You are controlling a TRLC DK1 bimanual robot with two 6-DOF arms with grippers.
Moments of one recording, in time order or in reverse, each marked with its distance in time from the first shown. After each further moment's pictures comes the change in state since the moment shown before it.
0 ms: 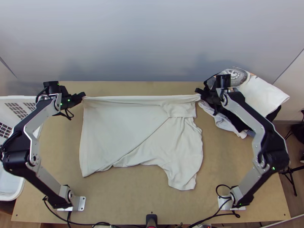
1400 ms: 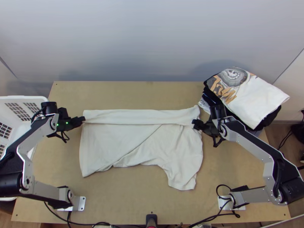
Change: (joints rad) left arm 0.043 -0.250 -0.356 -0.126 0.040 0.182; right arm 0.122 -0.320 -0.522 -0.016 0.004 0.126
